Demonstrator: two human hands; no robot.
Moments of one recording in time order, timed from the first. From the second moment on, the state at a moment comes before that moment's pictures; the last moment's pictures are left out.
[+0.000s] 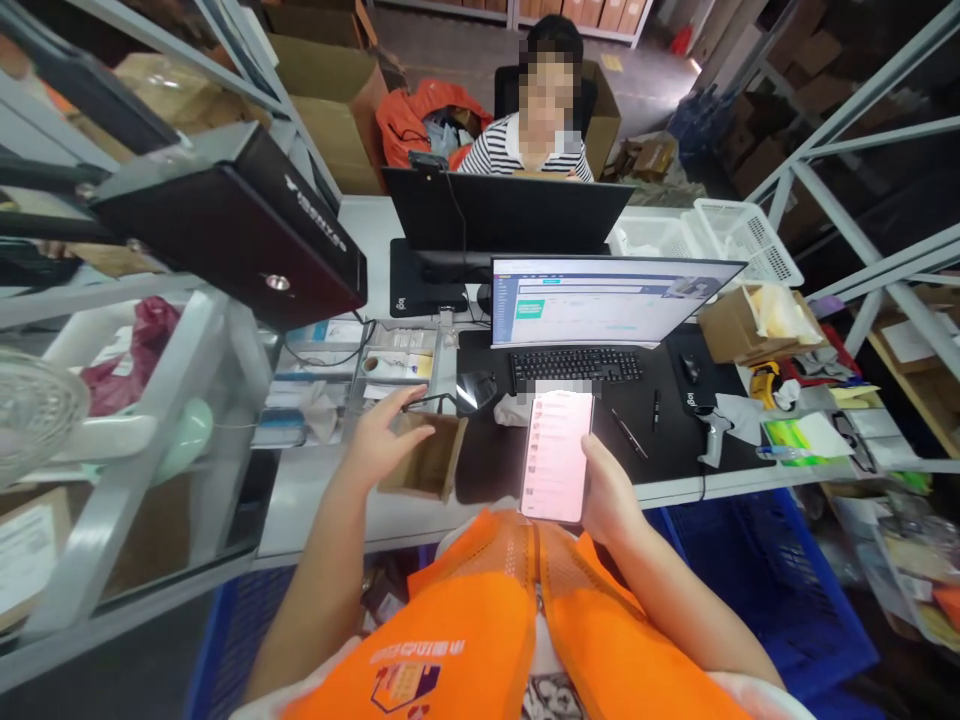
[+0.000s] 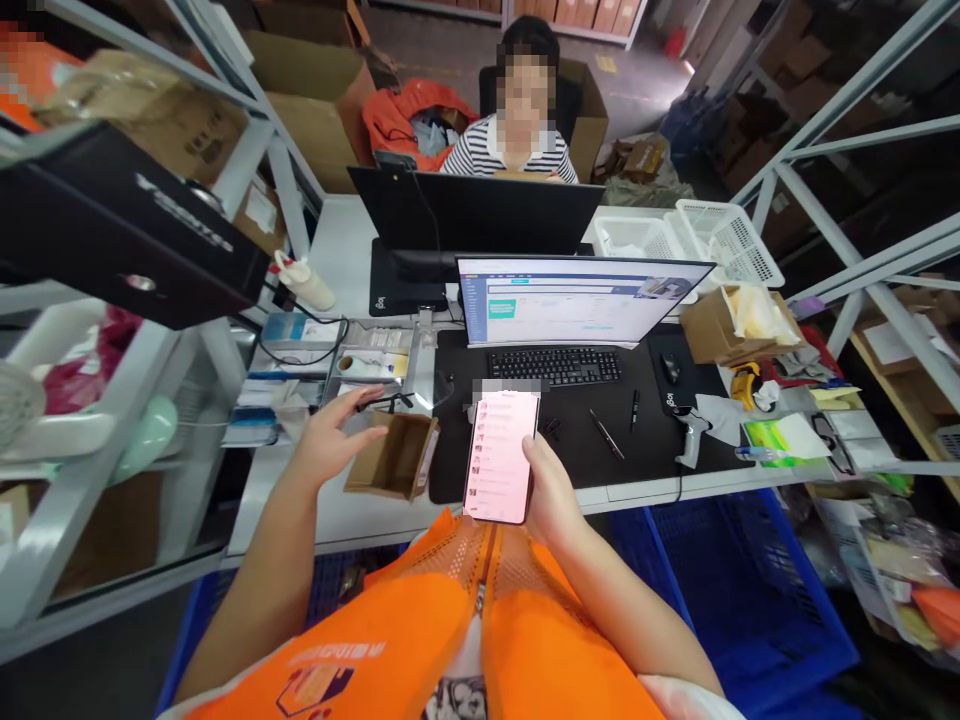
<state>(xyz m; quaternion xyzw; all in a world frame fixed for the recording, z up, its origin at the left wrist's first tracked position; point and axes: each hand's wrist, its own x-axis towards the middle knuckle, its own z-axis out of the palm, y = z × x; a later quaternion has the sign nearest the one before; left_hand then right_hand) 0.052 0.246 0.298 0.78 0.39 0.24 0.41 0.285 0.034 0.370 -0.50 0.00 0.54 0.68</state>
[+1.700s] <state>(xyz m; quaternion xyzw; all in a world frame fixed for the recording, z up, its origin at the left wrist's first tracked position) 0.032 0.227 0.277 0.75 0.40 0.28 0.44 0.276 0.022 0.371 -0.50 -0.03 0.54 0.68</state>
